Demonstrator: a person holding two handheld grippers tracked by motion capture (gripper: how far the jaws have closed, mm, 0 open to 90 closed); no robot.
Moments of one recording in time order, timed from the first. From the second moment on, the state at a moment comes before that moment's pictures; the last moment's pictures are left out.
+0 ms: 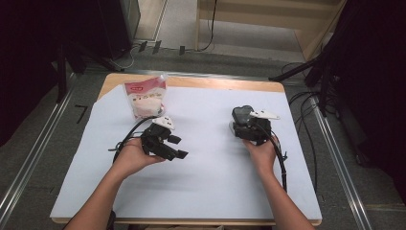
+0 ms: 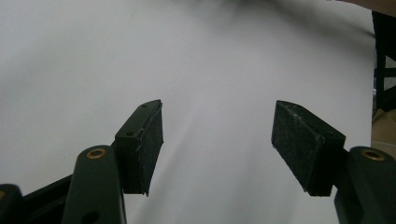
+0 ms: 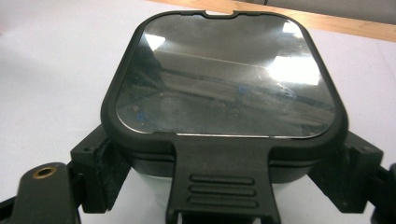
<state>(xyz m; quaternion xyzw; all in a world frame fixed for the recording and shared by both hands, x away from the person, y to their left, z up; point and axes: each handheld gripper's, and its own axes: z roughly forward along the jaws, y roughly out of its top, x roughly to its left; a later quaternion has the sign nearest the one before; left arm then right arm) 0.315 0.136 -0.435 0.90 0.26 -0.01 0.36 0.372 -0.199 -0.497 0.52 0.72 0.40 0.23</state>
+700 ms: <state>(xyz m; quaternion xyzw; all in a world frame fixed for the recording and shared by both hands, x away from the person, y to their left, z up) 0.314 0.136 -0.436 0.90 0.26 -0.02 0.35 0.376 -0.192 -0.503 0.52 0.71 0.41 0.25</state>
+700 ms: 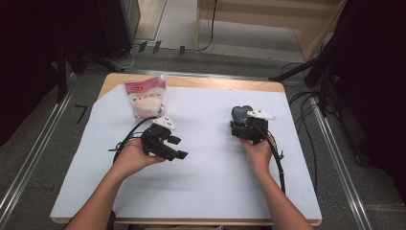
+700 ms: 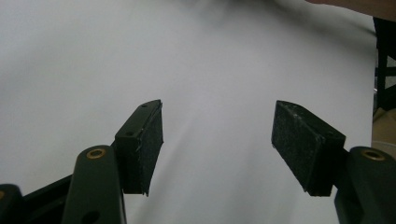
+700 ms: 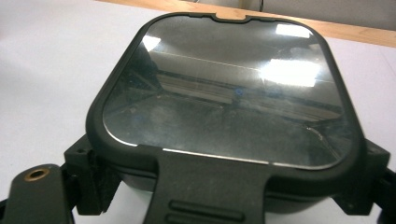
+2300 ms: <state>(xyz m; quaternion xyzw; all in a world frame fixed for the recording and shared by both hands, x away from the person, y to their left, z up) 0.322 0.146 -0.435 0.89 0.27 -0.01 0.36 0.344 -0.174 -0.480 0.46 0.74 0.44 0.21</state>
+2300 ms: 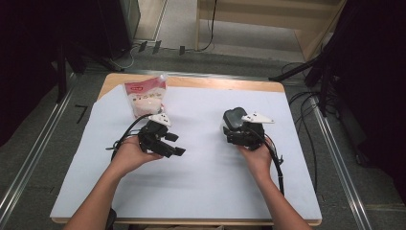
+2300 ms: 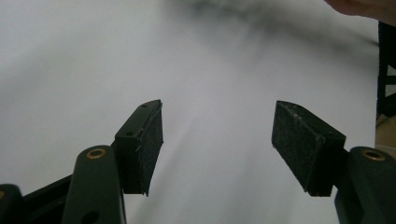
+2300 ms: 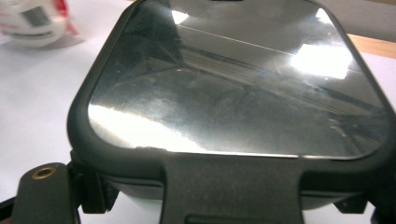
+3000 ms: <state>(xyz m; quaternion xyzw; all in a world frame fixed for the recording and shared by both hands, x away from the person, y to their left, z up) 0.330 0.155 -0.438 0.88 0.29 -0.01 0.37 0.301 -0.131 -0.485 0.39 0.79 0.45 0.15</state>
